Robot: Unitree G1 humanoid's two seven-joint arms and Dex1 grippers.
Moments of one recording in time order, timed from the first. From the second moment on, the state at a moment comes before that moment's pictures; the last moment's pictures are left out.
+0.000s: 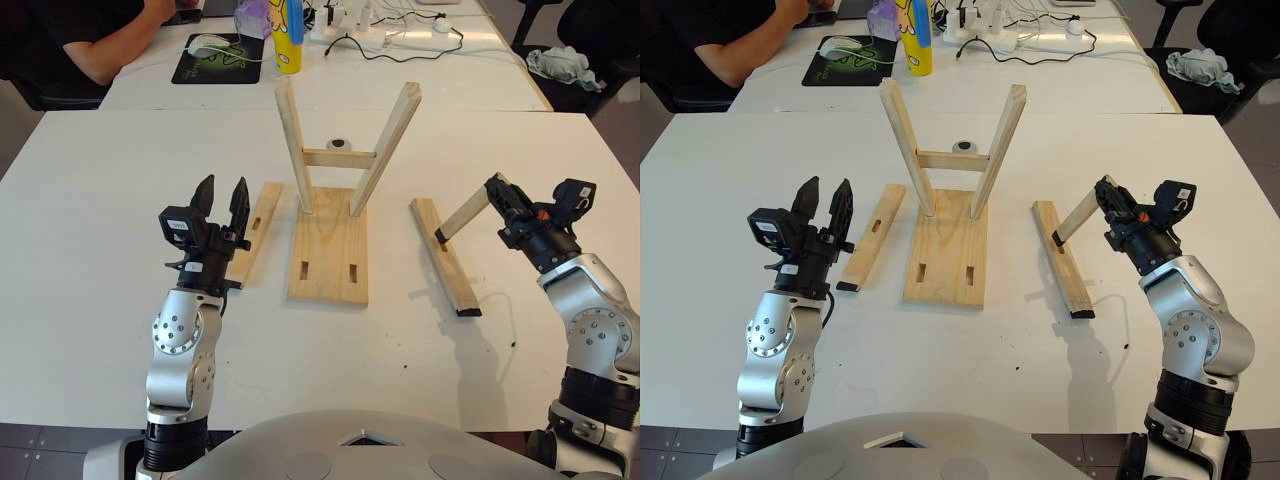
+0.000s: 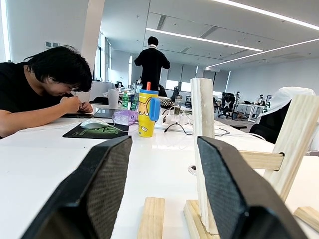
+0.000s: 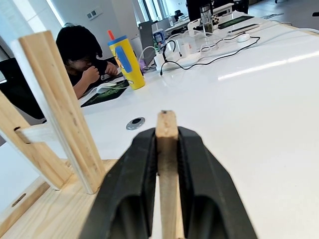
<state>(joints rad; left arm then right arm) 0.20 0.08 -0.04 -0.49 -0.22 0.04 -0.12 -0.03 -0.43 -0.44 -0.25 0.75 0.64 0.35</state>
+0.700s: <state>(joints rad) 0.22 0.08 -0.04 -0.48 -0.22 0.04 -0.14 0.02 -0.42 -0.44 -0.27 0.73 0.61 0.33</state>
